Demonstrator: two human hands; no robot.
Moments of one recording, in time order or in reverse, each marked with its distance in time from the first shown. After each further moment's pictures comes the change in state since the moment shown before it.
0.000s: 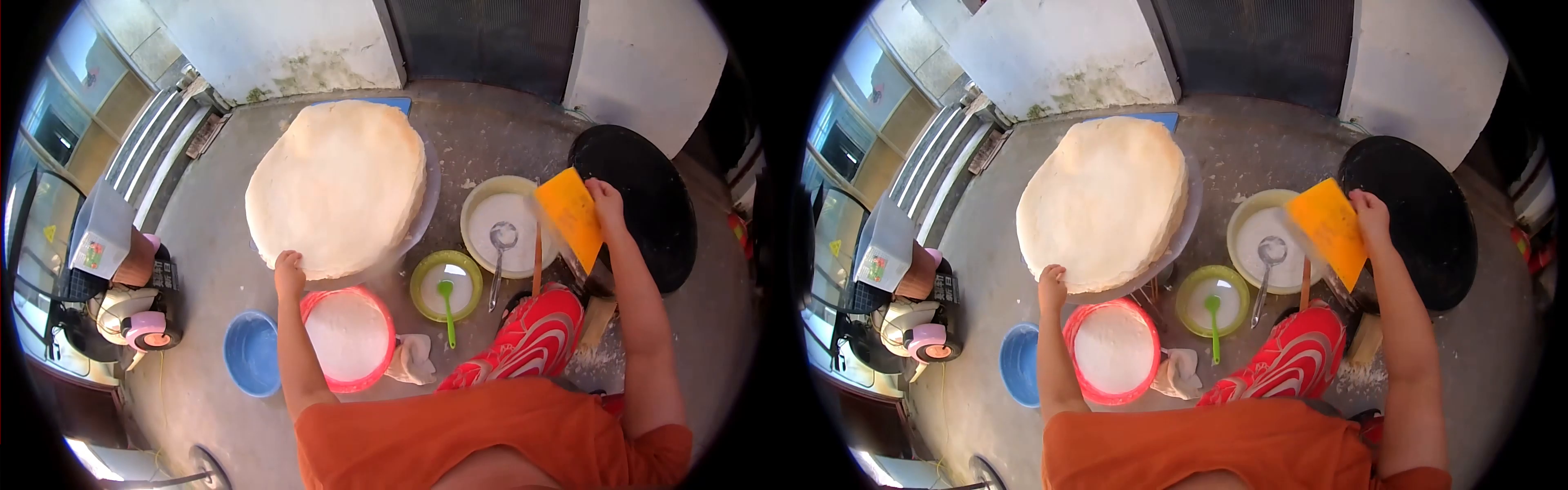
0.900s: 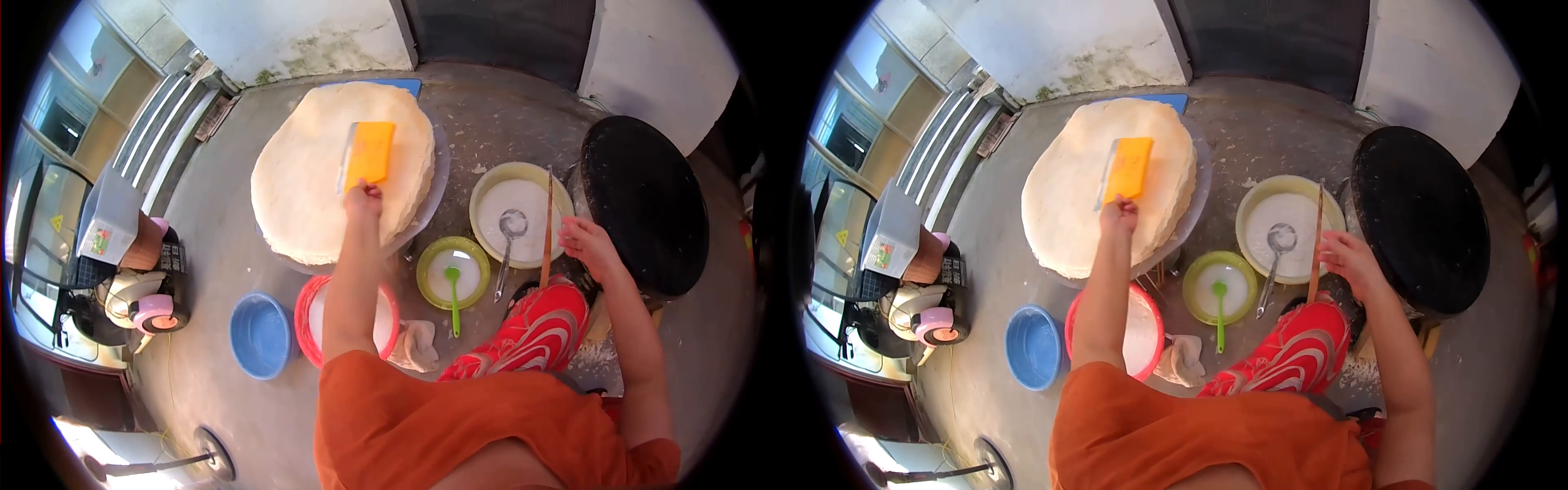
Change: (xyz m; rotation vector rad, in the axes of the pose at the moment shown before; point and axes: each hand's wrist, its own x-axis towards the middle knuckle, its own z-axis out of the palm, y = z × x) left_hand 0.086 0.152 0.113 -1.829 0.084 -1.112; right_hand -0.082 0.008 0.015 0.300 -0.526 0.361
